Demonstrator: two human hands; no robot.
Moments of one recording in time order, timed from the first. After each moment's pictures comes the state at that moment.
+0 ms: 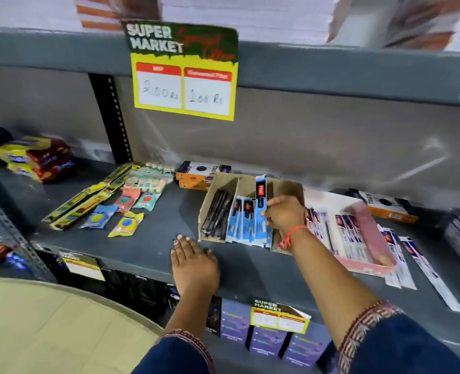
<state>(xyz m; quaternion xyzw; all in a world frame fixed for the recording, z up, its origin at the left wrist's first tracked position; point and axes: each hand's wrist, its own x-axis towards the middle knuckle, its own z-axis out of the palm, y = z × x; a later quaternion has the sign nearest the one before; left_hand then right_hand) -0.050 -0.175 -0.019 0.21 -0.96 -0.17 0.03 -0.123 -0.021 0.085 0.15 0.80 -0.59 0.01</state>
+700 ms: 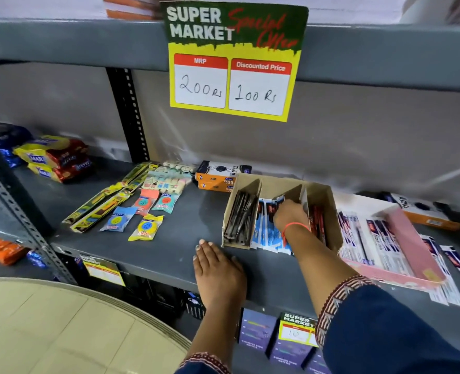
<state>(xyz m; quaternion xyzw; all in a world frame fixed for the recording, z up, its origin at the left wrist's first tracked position) -0.050 -0.175 -0.020 0.20 -0.95 -0.22 0.06 -0.153 -0.063 0.066 0.10 0.96 -0.26 0.02</state>
